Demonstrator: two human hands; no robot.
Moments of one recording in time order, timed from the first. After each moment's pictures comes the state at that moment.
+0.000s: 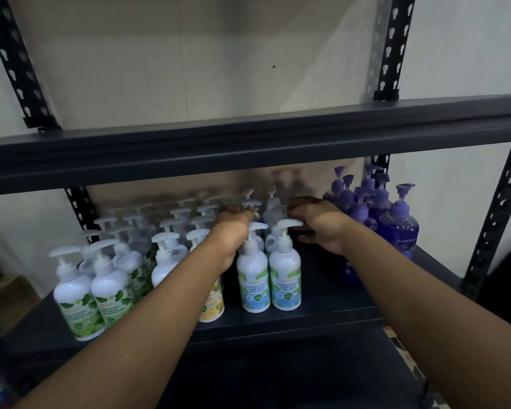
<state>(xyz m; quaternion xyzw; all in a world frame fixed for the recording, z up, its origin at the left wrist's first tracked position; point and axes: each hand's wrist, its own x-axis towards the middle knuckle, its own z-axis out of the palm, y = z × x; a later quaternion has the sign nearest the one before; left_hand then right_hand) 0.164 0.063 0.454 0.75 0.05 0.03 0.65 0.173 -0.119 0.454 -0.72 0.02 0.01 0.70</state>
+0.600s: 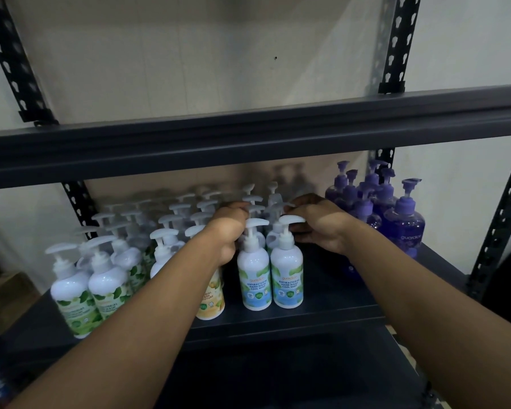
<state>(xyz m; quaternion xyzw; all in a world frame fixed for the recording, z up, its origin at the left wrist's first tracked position) 0.193 0.070 0.444 0.74 0.07 0.00 0.67 0.182 -0.119 0.444 -0.67 0.00 0.05 0.74</state>
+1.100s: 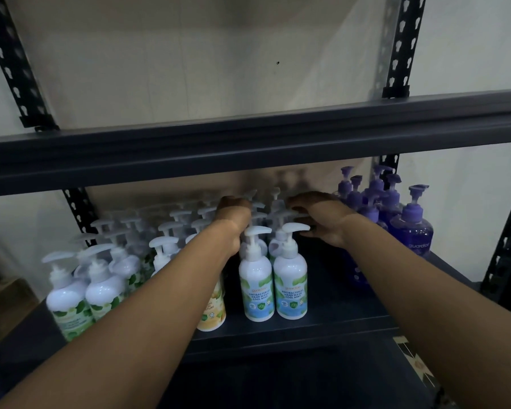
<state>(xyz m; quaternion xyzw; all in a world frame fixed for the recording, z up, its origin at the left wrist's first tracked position) 0.214 0.064 0.463 0.73 0.07 0.02 0.67 0.213 -0.122 0.452 -0.70 0.00 0.04 0.71</state>
